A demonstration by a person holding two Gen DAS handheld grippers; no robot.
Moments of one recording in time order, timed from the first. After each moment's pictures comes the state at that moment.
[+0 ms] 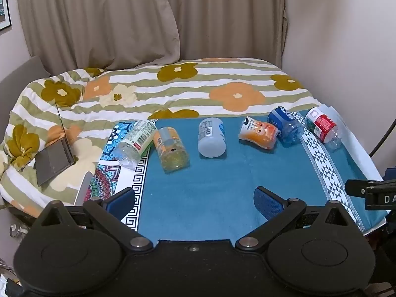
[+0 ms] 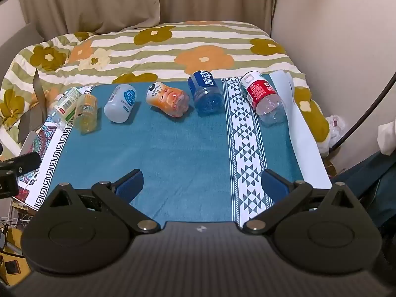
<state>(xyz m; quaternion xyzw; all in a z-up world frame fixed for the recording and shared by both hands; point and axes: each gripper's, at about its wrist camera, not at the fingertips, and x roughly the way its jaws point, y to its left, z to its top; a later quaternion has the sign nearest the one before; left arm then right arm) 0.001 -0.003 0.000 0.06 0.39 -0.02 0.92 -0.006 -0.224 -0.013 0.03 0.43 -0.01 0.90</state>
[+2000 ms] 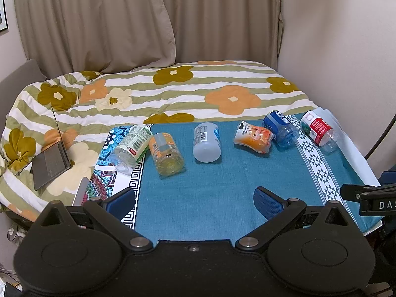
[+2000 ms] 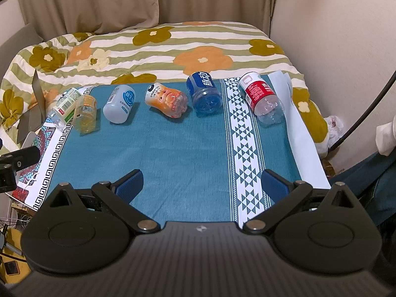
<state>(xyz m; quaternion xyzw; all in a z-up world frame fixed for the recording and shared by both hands) -0.001 -0.003 0.007 0.05 0.38 -0.03 0.92 -0.007 -0.224 -0.009 0.03 0.43 -0.01 0.90</state>
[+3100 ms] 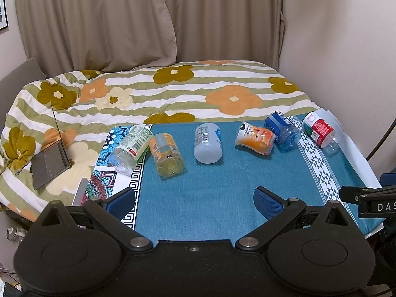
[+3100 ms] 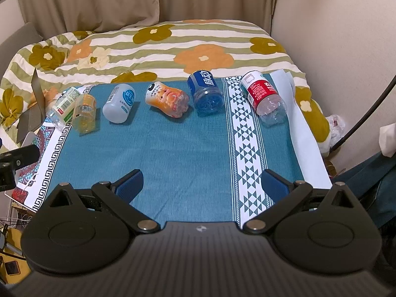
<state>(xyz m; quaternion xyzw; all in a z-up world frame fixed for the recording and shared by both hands) 0.008 -0.002 0.006 0.05 0.38 -0.03 0.92 -0.004 -0.224 -0.011 0.03 0.43 -0.01 0.90</state>
